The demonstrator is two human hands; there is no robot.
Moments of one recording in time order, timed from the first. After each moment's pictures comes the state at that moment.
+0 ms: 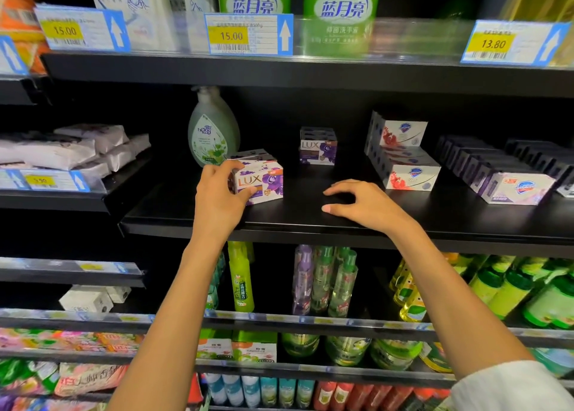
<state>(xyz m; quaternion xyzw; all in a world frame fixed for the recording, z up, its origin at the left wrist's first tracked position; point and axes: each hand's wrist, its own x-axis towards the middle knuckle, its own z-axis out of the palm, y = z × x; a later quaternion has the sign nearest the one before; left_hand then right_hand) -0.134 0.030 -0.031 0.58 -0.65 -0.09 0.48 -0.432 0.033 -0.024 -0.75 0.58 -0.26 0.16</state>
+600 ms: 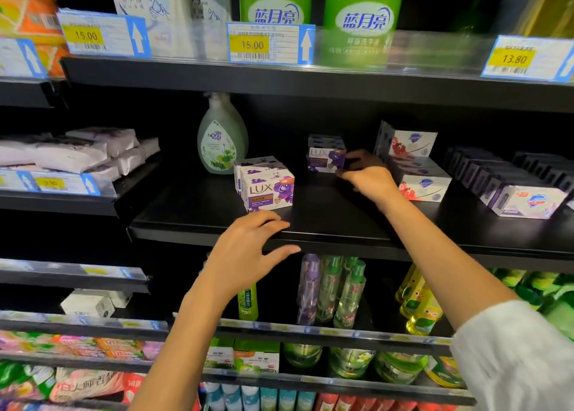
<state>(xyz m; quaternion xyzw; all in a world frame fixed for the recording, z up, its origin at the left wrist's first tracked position) -0.135 0.082 -0.063 0.46 -0.83 -0.01 0.32 -0.421 -0.040 -0.004 -0.61 0.63 -0.43 0.21</state>
